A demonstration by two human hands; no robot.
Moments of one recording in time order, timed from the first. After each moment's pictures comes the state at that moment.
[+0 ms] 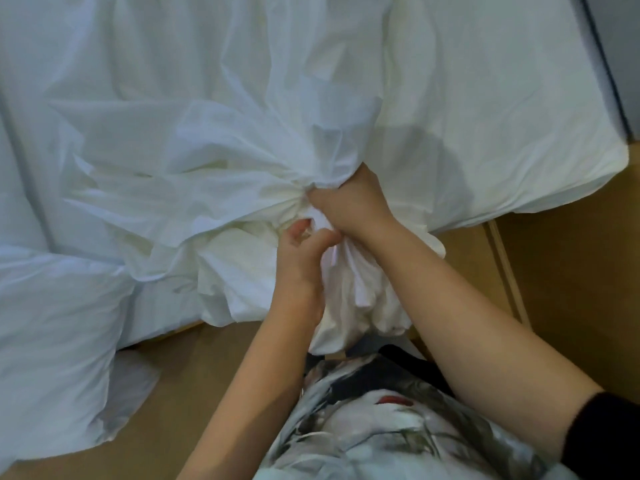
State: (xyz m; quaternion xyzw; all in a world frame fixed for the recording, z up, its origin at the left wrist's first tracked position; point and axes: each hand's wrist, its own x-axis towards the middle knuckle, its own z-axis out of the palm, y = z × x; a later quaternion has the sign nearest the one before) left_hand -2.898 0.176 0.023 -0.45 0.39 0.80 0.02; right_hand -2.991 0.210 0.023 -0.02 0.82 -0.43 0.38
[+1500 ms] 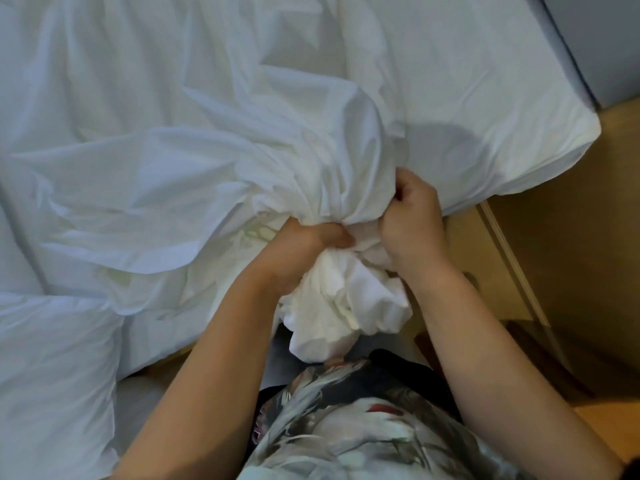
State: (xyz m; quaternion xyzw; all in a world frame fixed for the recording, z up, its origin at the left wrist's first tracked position) left_hand -2.947 0.185 0.031 -0.34 0.56 0.71 0.25; right_hand -3.000 0.310 0.022 0.10 0.76 -0.60 0.24
